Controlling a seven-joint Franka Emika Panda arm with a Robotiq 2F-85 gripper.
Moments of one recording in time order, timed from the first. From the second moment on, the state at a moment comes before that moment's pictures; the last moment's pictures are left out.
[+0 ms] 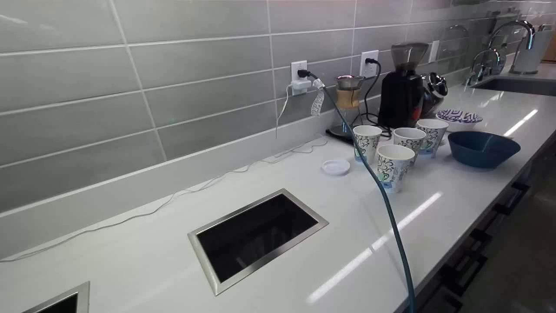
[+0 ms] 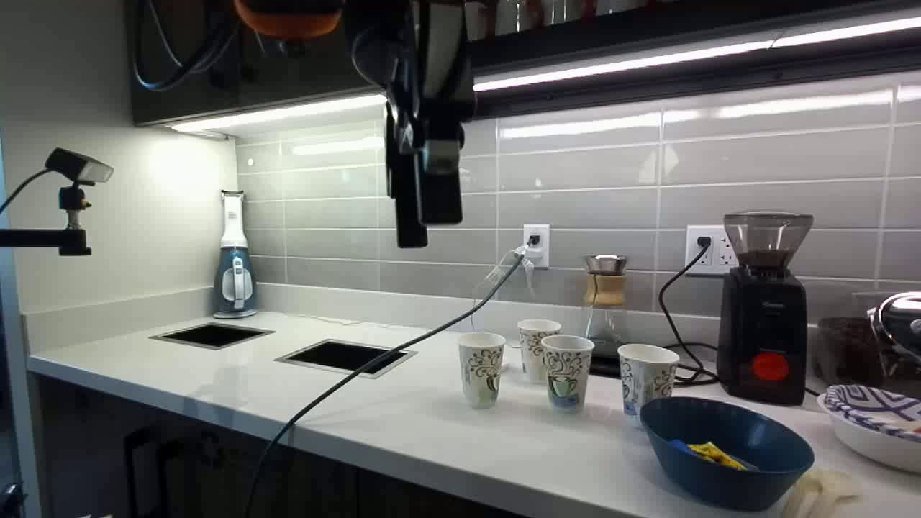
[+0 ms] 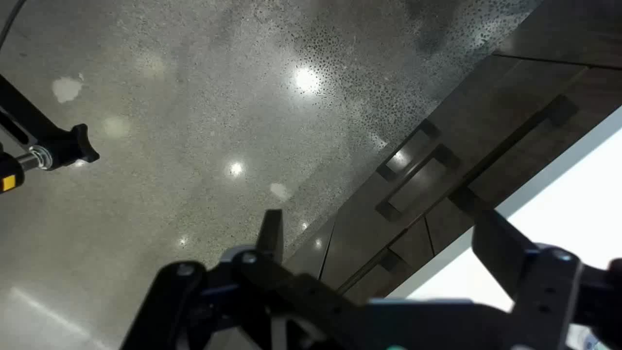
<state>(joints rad) -0.24 -0.54 -0.12 -2.33 -0.27 1.84 0.01</state>
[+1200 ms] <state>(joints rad) -0.01 -0.07 -0.10 -2.04 -0.04 2.04 -0.13</state>
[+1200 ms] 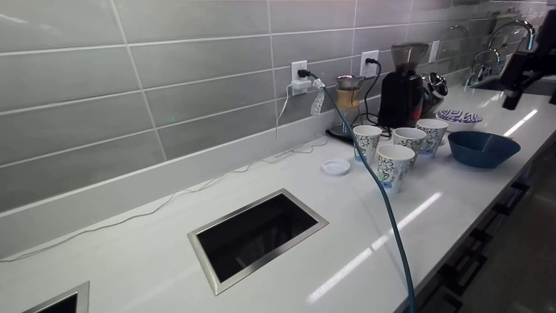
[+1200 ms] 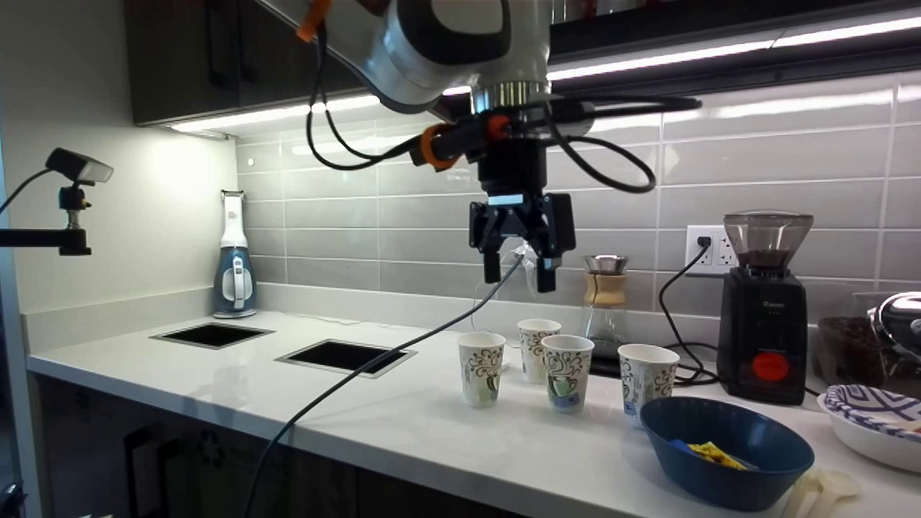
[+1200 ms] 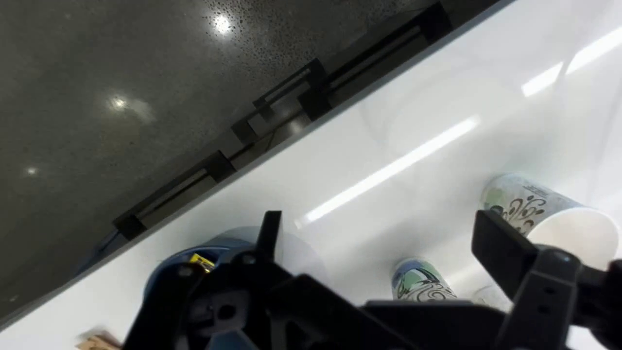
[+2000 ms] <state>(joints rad) 0.01 0.43 0.01 -1.50 -0.01 2.01 -0.15</state>
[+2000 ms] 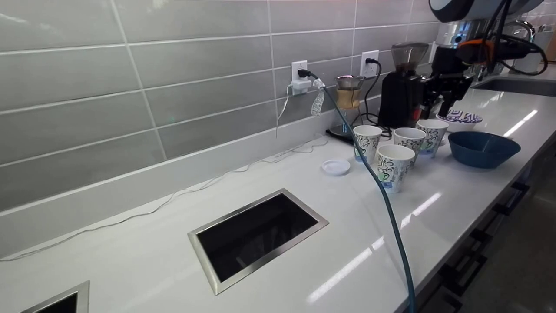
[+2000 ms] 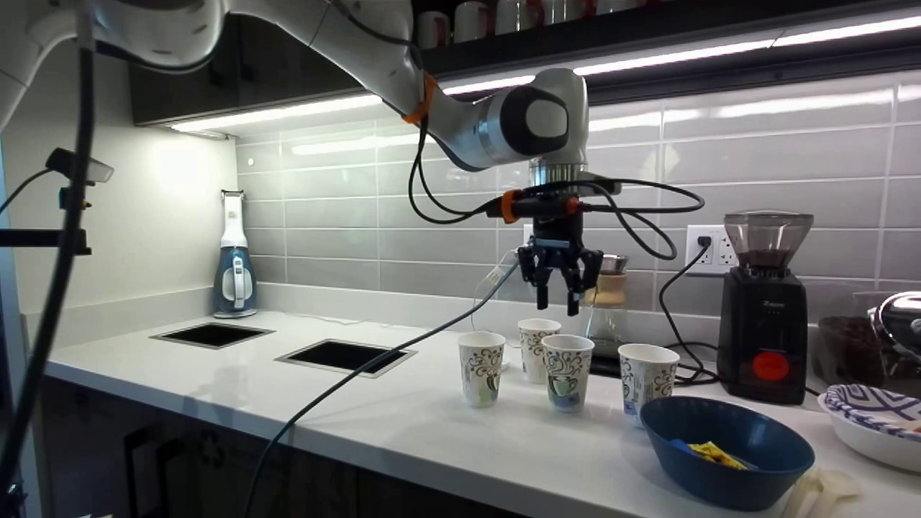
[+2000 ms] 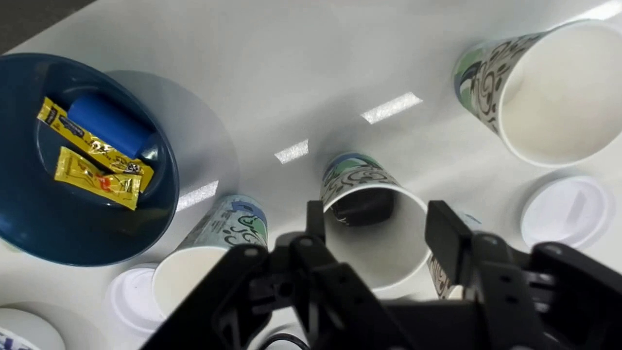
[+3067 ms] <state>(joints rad) 0.03 0.63 0.02 -1.26 -0.03 1.94 -0.15</state>
